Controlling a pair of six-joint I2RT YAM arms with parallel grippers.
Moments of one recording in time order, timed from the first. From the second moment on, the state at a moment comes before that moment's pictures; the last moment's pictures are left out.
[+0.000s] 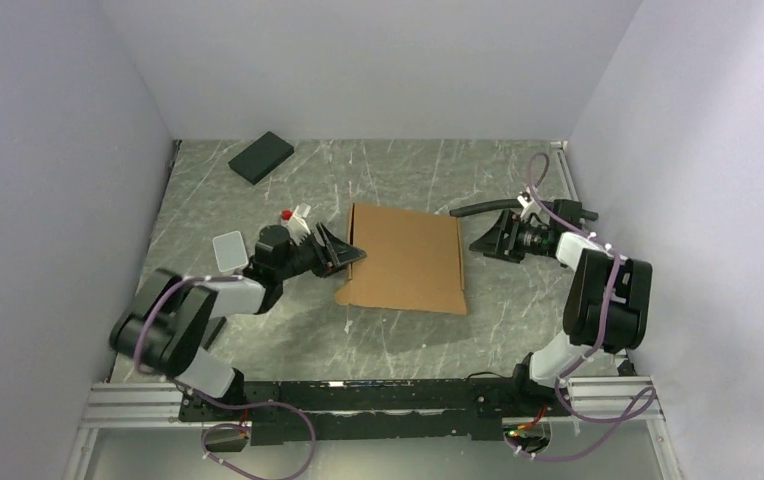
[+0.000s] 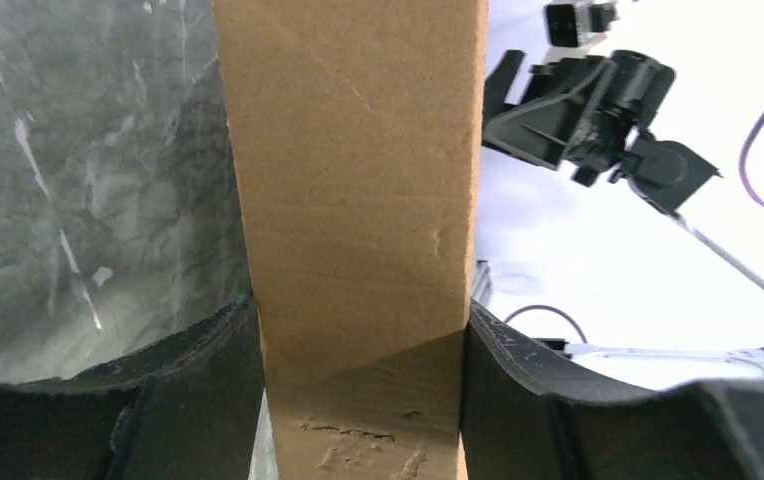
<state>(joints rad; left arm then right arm) -0.42 1.57 0.46 0.87 0.57 -1.08 -0.25 1.64 0.83 -0.24 -0.98 0.07</state>
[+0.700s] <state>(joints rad) -0.41 1.29 1.40 -0.69 0.14 -0.26 -0.32 1.34 0.83 -0.29 -1.06 -0.02</state>
